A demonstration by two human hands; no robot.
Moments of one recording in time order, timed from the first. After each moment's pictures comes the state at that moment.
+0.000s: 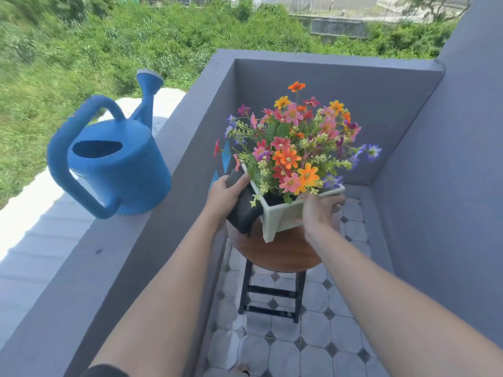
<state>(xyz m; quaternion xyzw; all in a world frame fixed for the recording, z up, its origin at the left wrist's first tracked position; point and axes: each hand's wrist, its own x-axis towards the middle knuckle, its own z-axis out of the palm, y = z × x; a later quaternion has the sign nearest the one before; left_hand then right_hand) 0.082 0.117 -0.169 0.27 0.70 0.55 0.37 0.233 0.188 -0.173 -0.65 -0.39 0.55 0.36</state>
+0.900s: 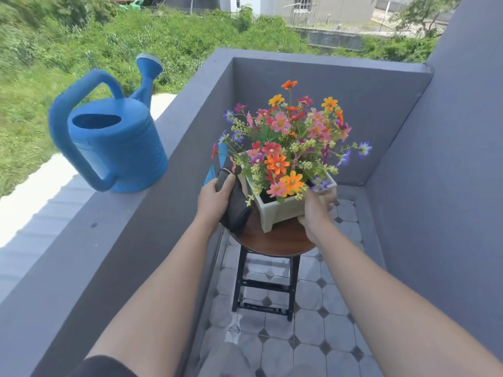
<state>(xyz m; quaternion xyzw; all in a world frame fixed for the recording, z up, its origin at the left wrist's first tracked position) 0.094 0.114 -0.210 0.26 0.76 0.54 0.27 0.269 0.190 -0.187 -0.60 -0.39 0.61 0.36</state>
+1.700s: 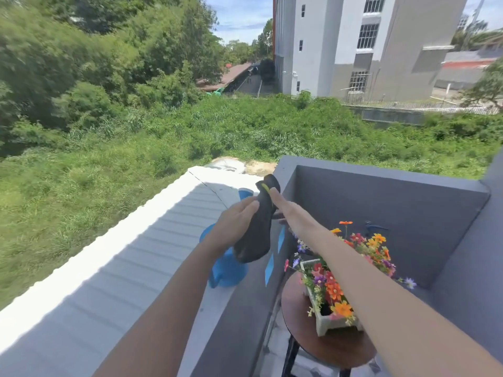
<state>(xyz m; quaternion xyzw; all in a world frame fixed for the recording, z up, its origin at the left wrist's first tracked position) 0.036 0.031 0.081 0.38 0.74 0.50 0.24 0.149 0.141 0.093 -0.32 -0.75 0.58 0.11</state>
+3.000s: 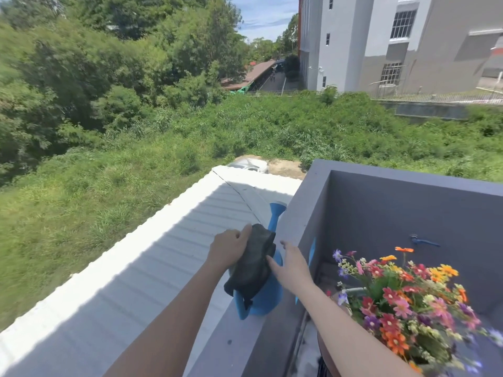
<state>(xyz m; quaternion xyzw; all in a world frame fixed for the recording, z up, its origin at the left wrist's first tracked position) -0.059 0.038 0.014 0.26 0.90 0.32 0.13 0.057 0.139 -0.042 -0.33 -0.83 0.44 0.12</state>
